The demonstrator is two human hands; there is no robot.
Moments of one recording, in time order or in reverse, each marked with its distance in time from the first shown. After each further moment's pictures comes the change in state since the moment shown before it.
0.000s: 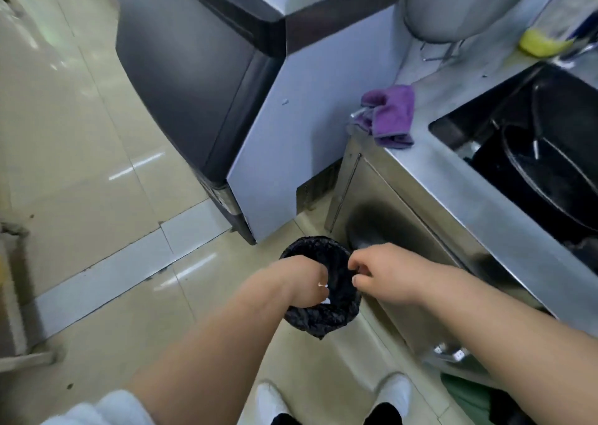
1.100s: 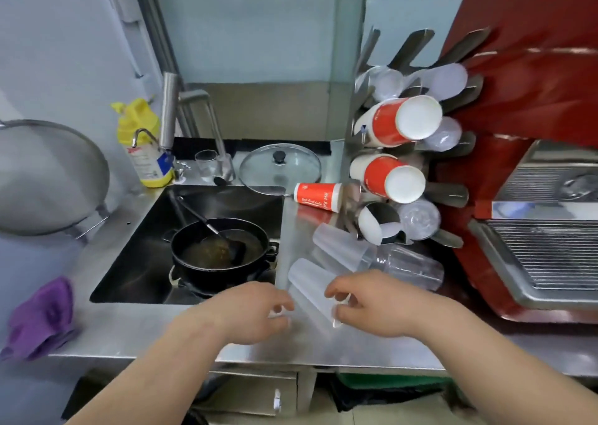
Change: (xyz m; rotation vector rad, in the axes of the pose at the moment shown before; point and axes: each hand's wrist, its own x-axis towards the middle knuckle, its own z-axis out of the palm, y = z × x) left_hand -0.028 0.417 -0.080 0.588 0.026 0.817; right_hand -0.402 0.213 0.019 0.519 0.579 0.586
